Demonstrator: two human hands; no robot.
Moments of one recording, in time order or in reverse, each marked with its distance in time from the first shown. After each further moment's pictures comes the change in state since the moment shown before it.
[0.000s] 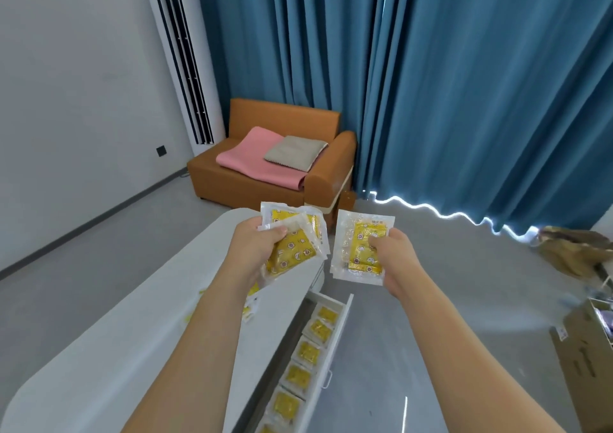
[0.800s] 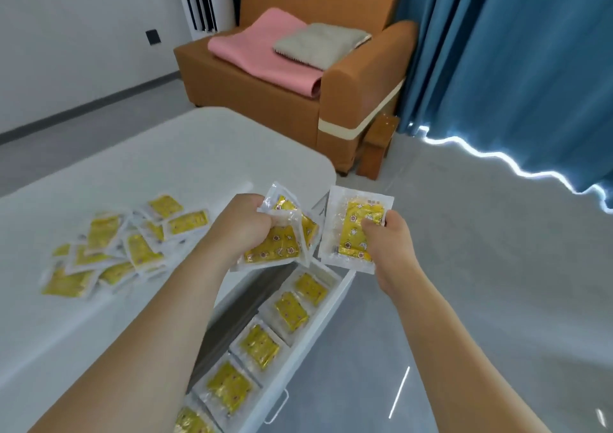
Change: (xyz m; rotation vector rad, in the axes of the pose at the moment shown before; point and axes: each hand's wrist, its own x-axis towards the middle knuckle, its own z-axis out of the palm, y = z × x) left_hand 0.313 -0.351 0.227 0.482 0.061 -0.130; right_hand 0.432 0.306 0.041 -0.123 -0.182 -0.003
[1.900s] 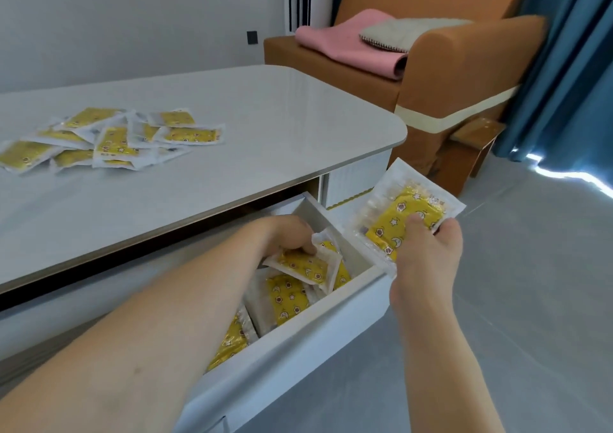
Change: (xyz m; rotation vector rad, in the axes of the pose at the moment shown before) left_hand 0.153 -0.191 0.217 0.275 -0.283 -0.141; right_hand 0.135 0.211 0.040 0.375 0.010 -0.217
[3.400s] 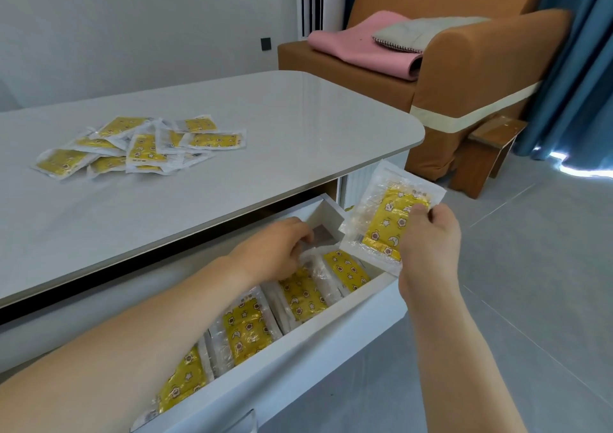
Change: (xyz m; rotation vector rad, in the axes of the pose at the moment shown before) left_hand -0.043 -0.059 0.009 0.311 0.497 0.437; right_hand 0.005 0.004 0.019 -0.209 -0.097 -0.026
